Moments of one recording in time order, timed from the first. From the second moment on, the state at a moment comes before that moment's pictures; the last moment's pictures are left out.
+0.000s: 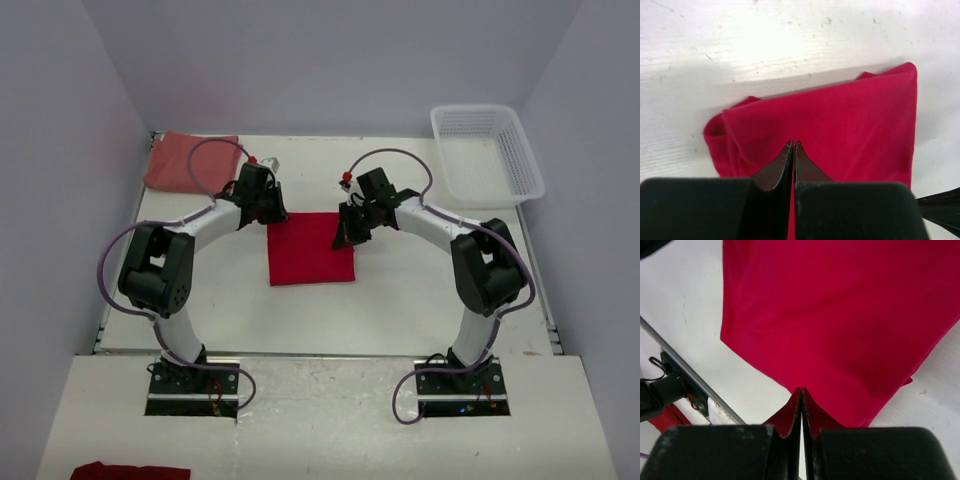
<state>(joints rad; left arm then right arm) -0.36 1.79 1.16 -0.19 0.15 -0.46 0.50 1.83 1.28 -0.45 -0.49 0.42</state>
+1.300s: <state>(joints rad) -0.23 2.04 1.32 -0.18 0.27 -0.41 0.49 1.85 1.02 -0.23 -0.44 0.65</state>
